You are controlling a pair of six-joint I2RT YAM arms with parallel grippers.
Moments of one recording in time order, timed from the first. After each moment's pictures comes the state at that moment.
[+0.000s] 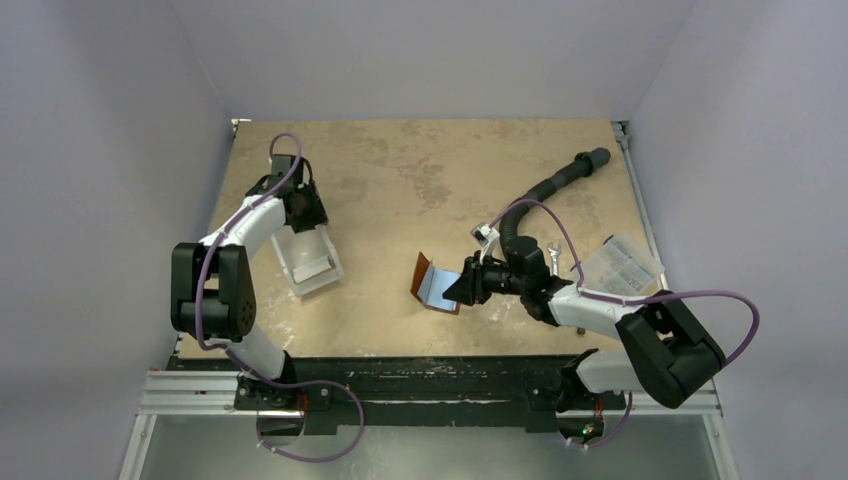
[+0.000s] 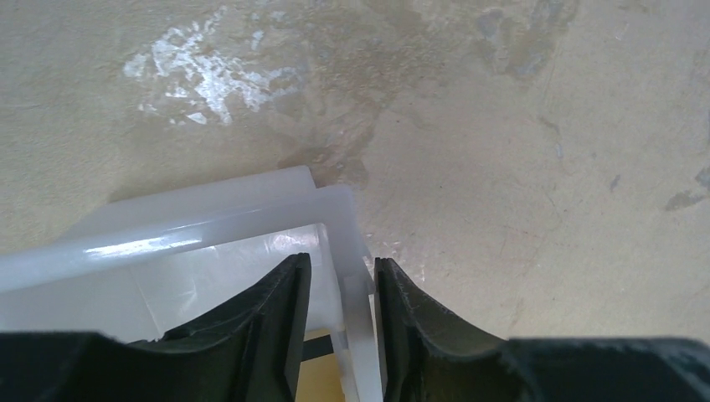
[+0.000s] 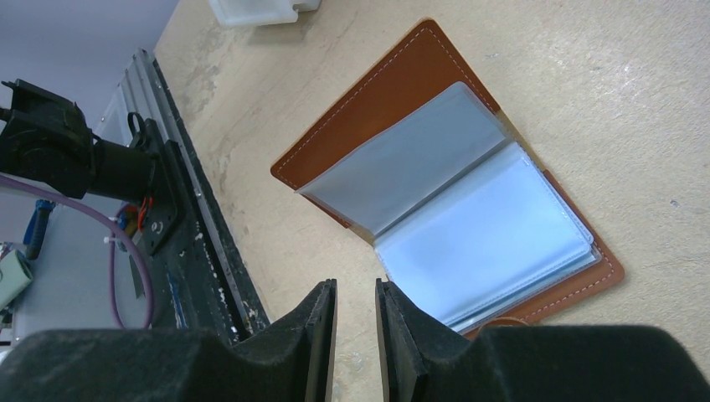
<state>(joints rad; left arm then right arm) -0.06 1.64 1.11 -0.45 -0.01 -0.43 0.57 1.32 0.40 0.44 -0.59 0.43</state>
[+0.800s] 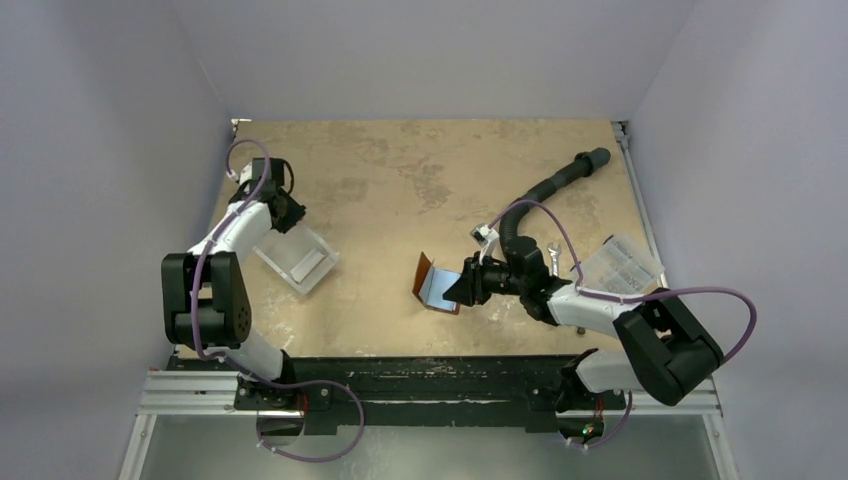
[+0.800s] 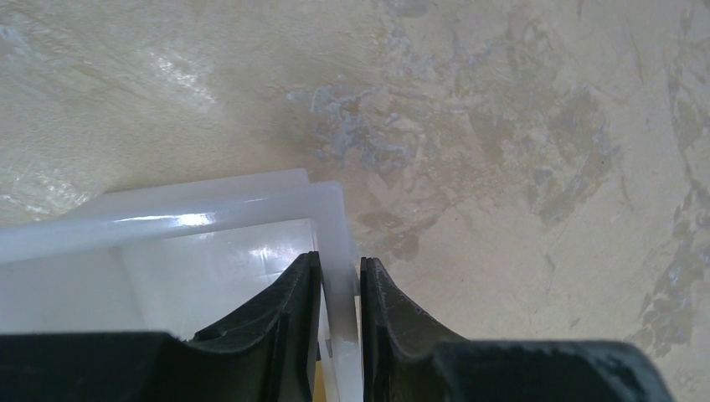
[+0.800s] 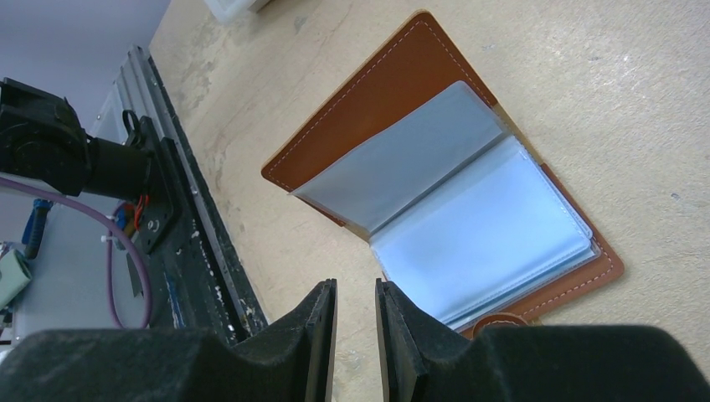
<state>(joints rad) 0.03 1.59 1.06 -0.42 -0.18 -0.75 0.57 1.34 0.40 0.44 -0.59 0.43</state>
